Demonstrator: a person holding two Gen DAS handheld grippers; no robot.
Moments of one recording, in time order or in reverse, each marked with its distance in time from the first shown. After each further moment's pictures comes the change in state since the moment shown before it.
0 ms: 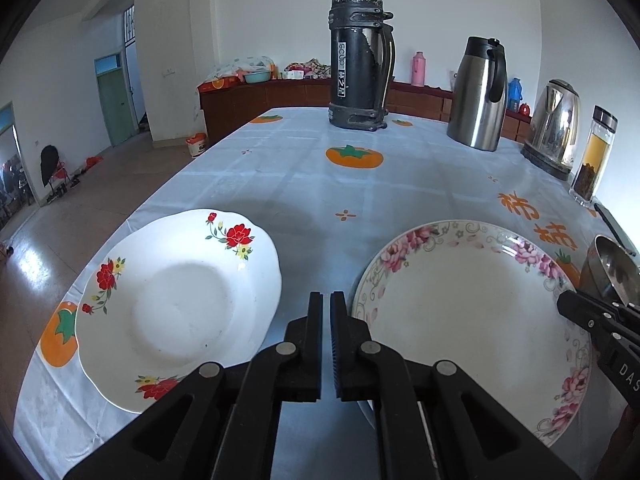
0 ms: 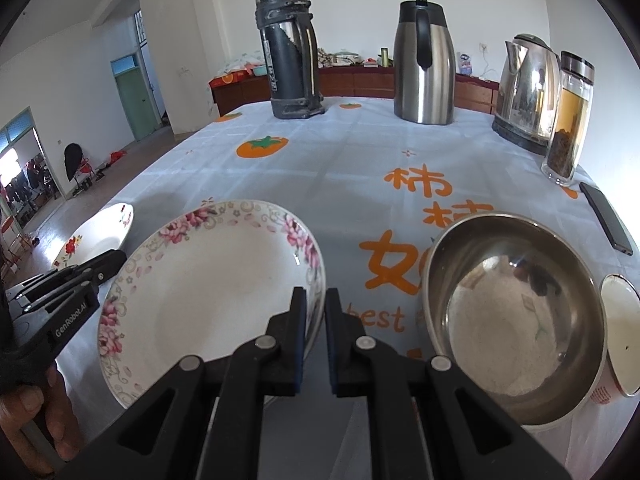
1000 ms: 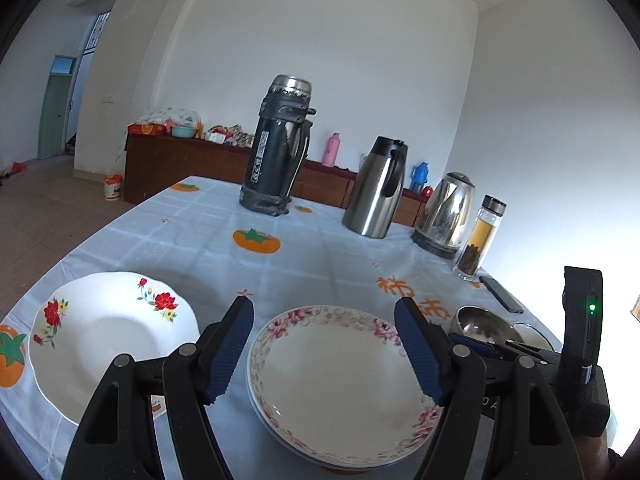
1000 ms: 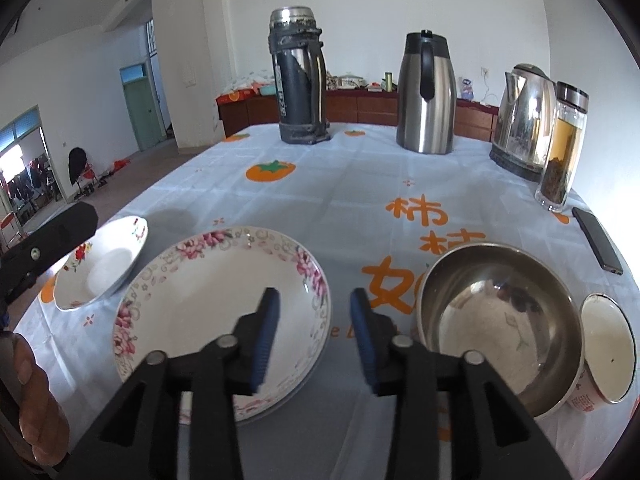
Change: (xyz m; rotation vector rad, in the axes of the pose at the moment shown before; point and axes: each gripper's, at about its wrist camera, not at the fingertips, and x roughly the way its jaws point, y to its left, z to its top) left arm -0.064 0.010 0.010 -0.077 -0.284 -0.427; right arm -0.021 0.008 0.003 -0.036 -0.096 -0.008
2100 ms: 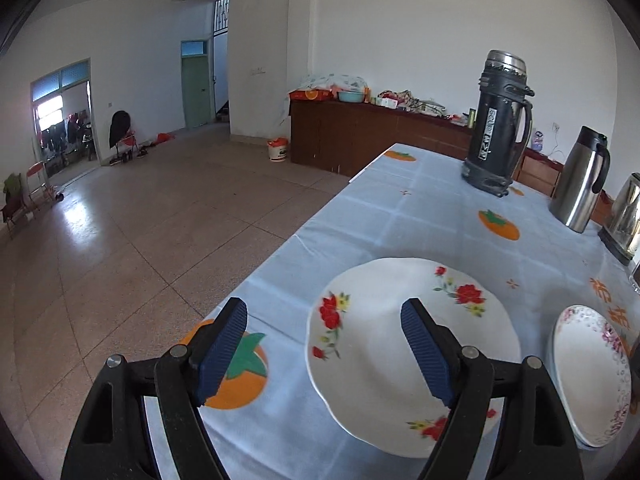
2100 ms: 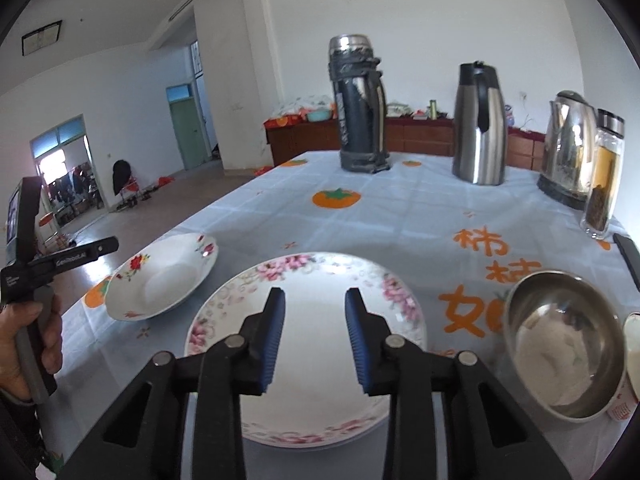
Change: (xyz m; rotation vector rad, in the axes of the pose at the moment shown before) left arm -0.020 0.153 0.013 -0.087 0.151 0.659; right arm -0.004 0.045 -0.001 -0.060 -0.090 0.171
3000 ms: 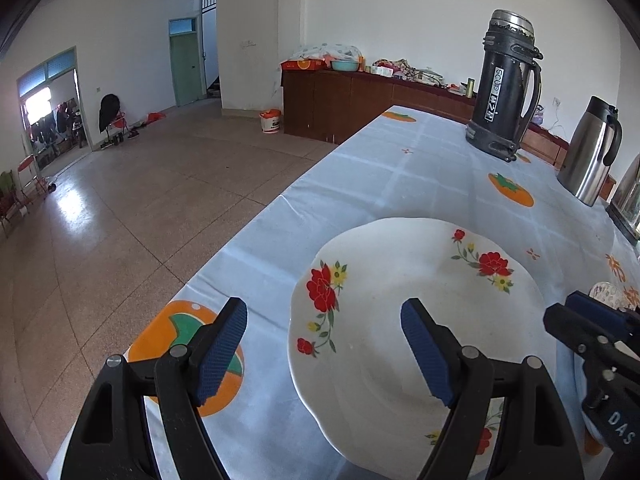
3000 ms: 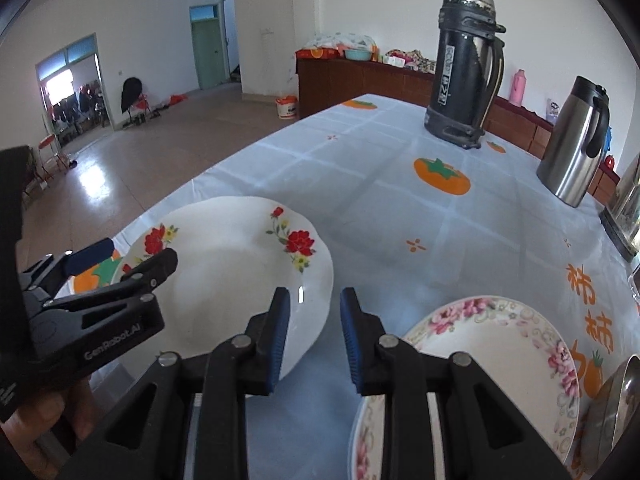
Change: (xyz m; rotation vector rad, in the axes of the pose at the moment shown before) left arm 0.042 -0.006 -0.010 0.019 0.117 -0.020; right arm 0.124 0.122 0.034 -0.164 0.268 -0.016
